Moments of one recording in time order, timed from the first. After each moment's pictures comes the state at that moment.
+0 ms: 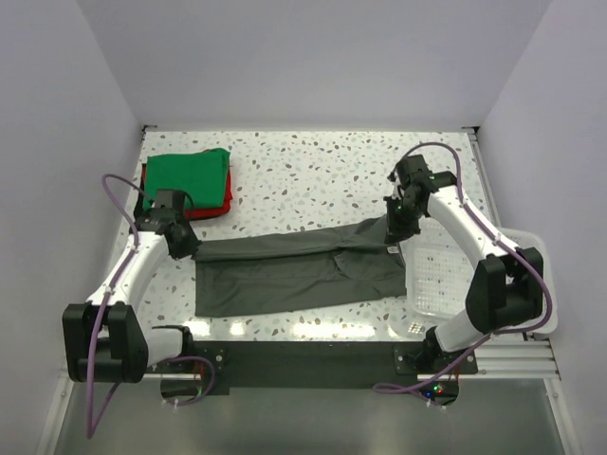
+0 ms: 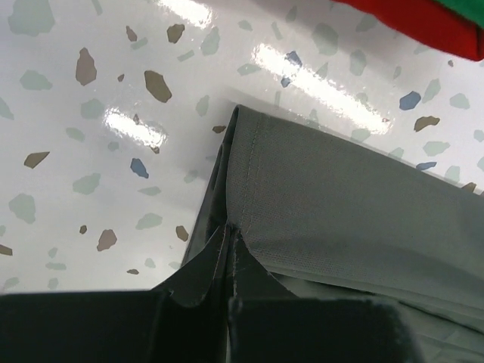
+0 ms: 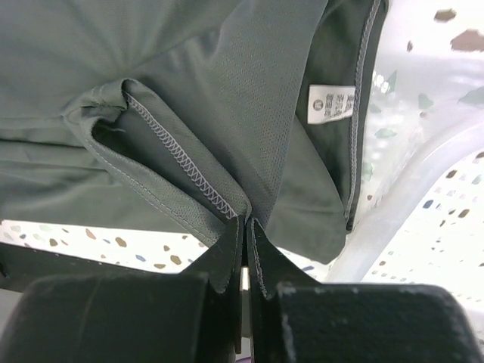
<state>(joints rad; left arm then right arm) -0.01 1.23 0.82 -0.68 -0.15 -0.52 0.24 1.54 1.26 -1.01 -0.12 0.28</state>
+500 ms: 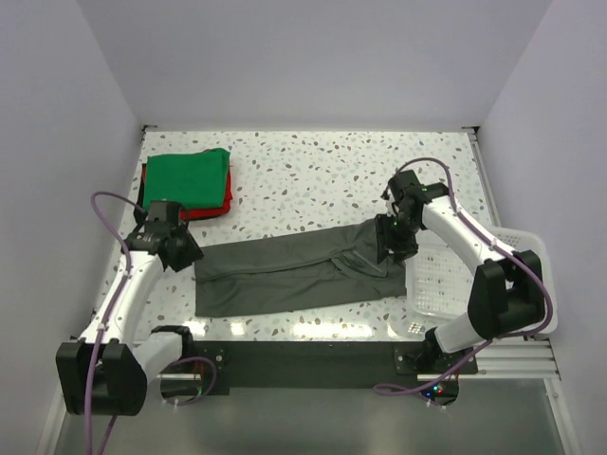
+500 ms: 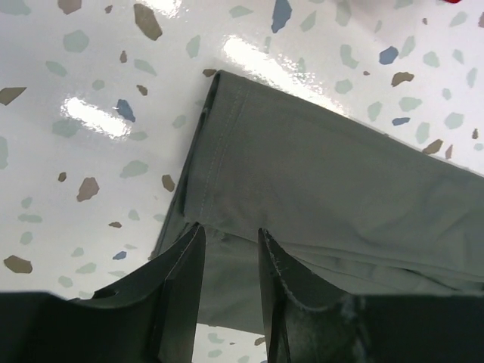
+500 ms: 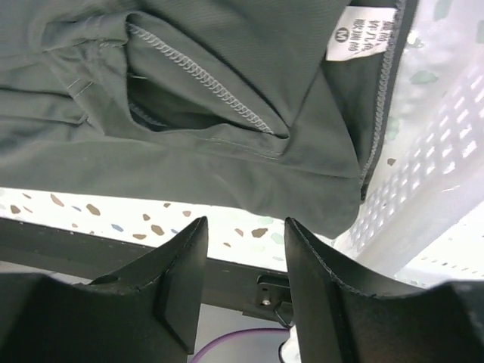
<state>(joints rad) -0.01 1.05 0.75 -0.79 -0.09 -0.61 0.29 1.51 1.13 -1.04 -0.13 0.27</state>
